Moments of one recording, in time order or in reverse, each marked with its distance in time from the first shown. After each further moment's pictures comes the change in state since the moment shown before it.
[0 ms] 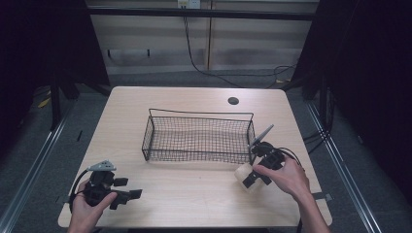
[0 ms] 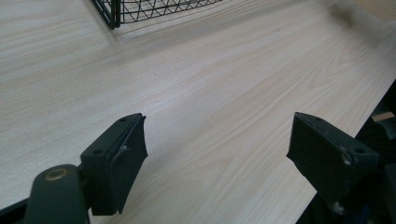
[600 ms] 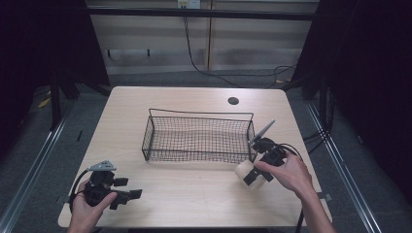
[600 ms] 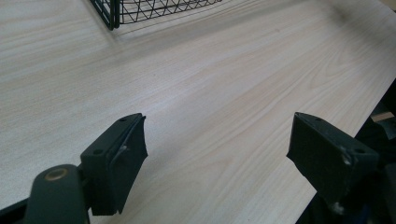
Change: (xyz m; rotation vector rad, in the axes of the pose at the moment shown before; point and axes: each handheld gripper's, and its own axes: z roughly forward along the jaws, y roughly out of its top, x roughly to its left) left arm 0.000 0.000 0.000 -0.002 0.000 -0.001; right arm 0.005 0.003 -0.015 -0.008 0.007 -0.027
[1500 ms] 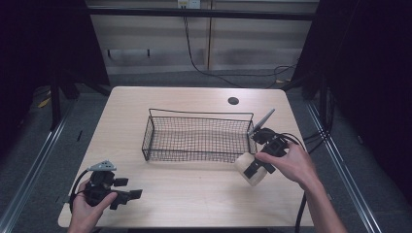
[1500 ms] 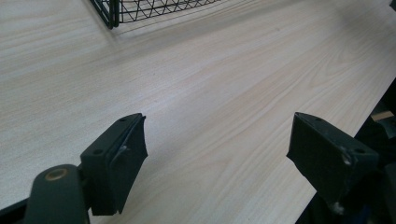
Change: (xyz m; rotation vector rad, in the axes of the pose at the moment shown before) left arm 0.000 0.000 0.001 0.001 -0.004 0.000; right arm 0.016 0.013 -0.033 0.015 -0.006 -0.042
